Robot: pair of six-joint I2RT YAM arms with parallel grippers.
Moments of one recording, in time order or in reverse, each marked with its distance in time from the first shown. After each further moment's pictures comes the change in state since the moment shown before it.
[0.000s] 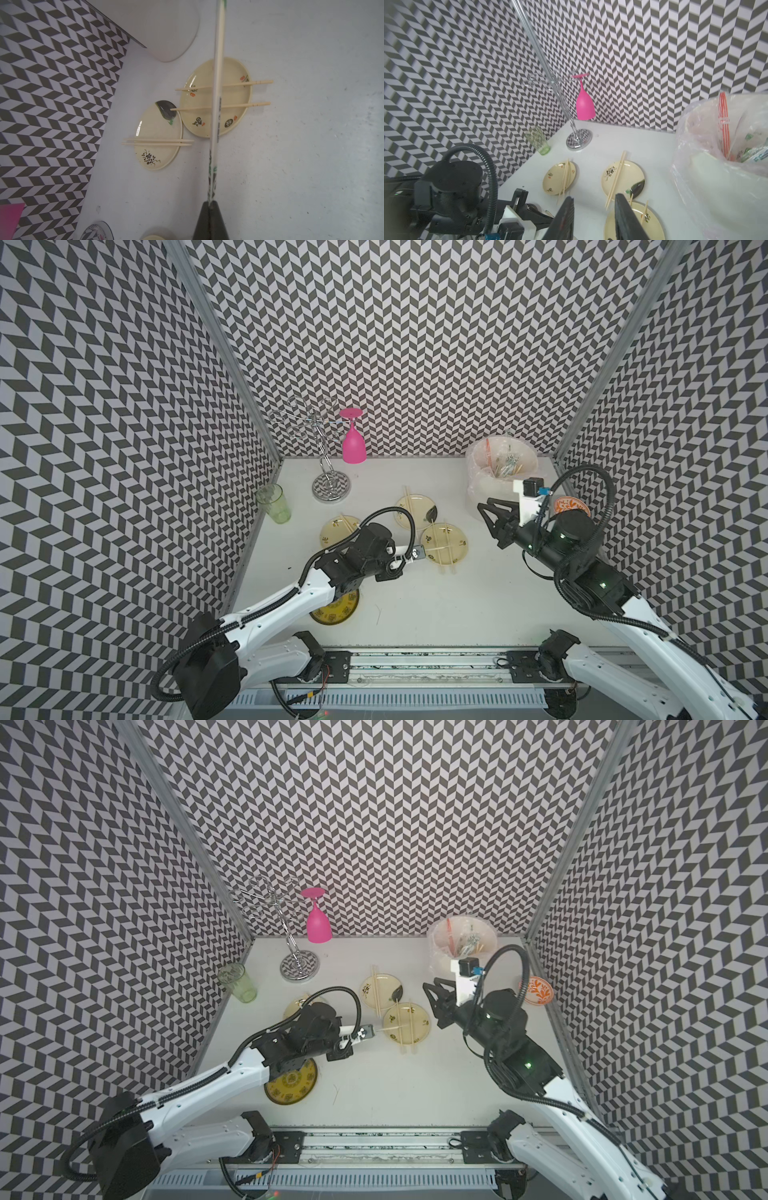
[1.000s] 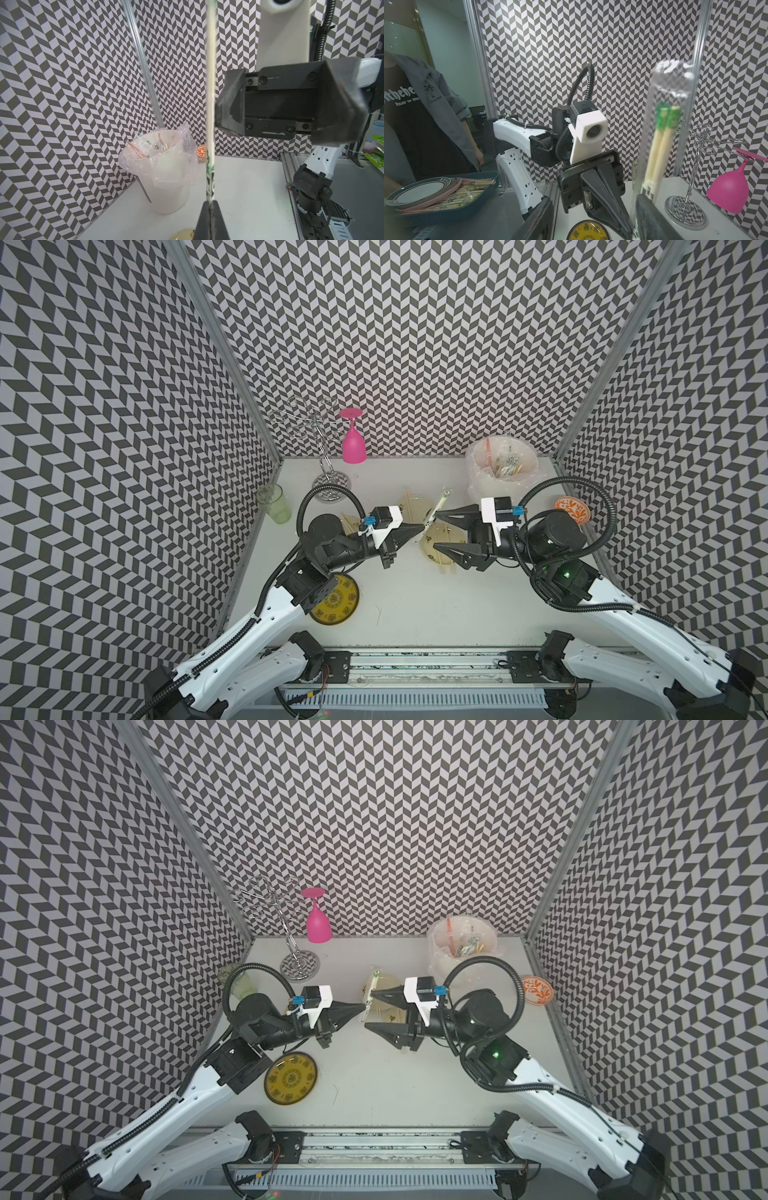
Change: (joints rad) left arm 0.068 -0.221 0.051 0.451 0.547 -0.594; right arm 0.200 0.233 0.034 0.476 -0.549 -0.149
